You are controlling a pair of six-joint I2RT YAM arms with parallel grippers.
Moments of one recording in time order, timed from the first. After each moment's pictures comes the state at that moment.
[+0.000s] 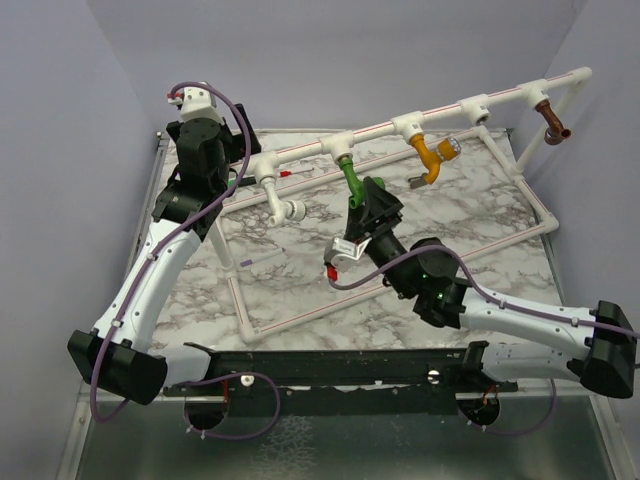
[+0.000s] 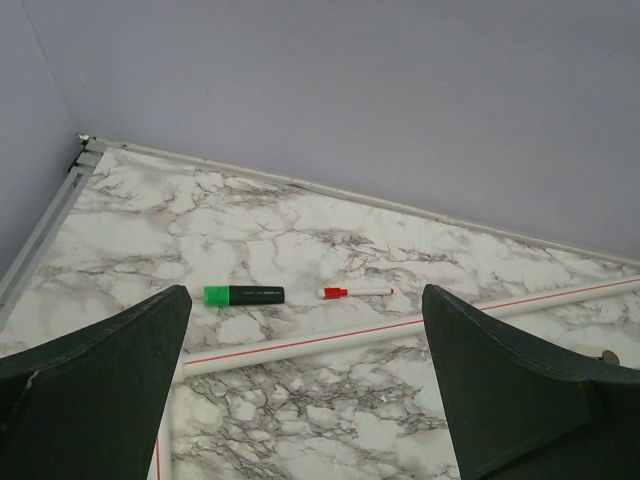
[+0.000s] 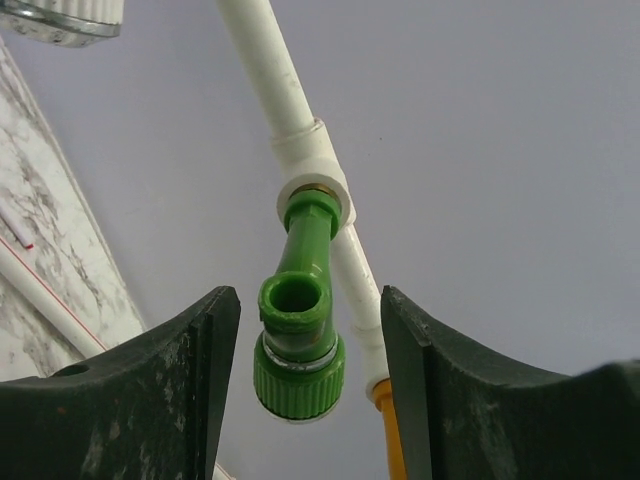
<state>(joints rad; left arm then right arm) -0.34 1.26 1.37 -0.26 -0.39 -0.28 1.11 1.11 0.75 0.65 0.41 -1.42</state>
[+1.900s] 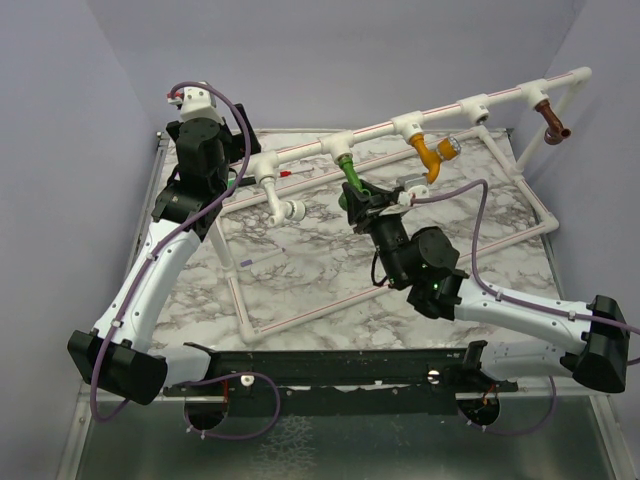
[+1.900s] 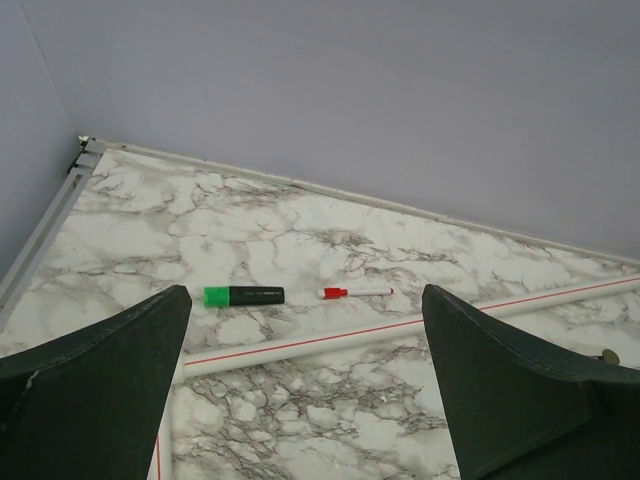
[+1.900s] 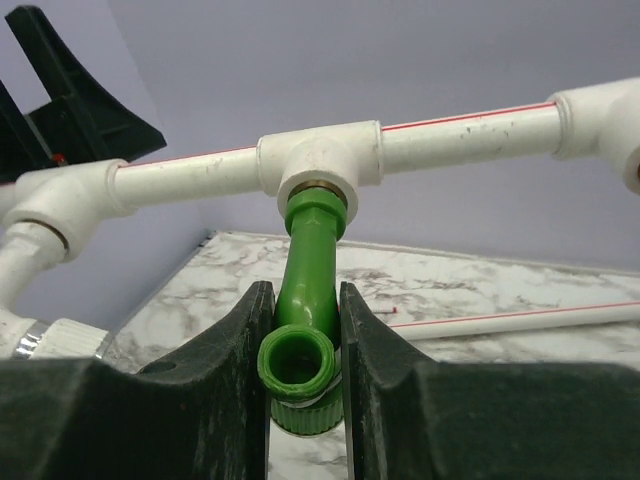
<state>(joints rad) -0.33 1.26 1.37 -0.26 -0.38 -0.28 1.11 1.18 0.89 0.68 0.68 -0.14</state>
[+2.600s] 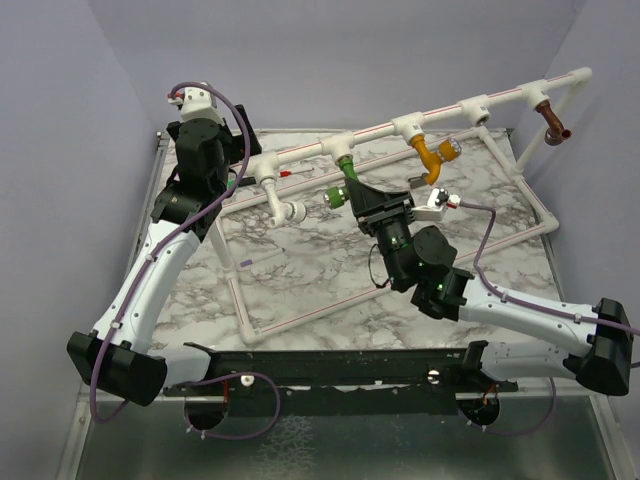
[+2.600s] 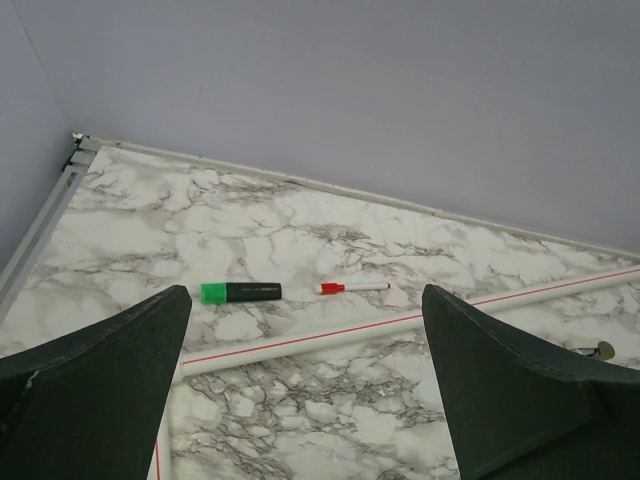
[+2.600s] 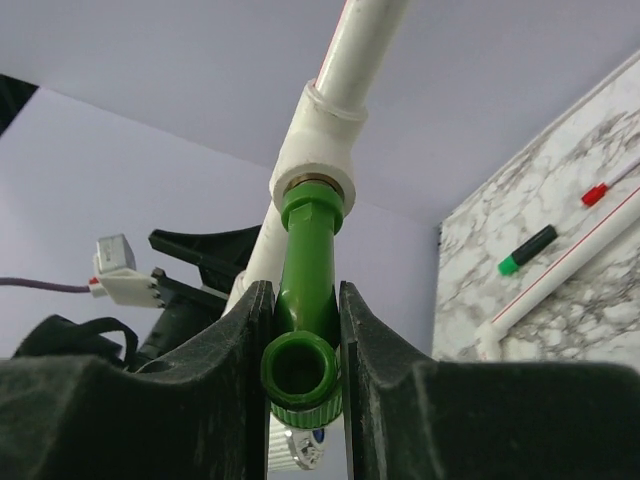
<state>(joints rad) -0.33 1.26 1.37 -0.26 -0.37 -0.28 1.10 1.15 0.88 0.56 0.84 0.95</state>
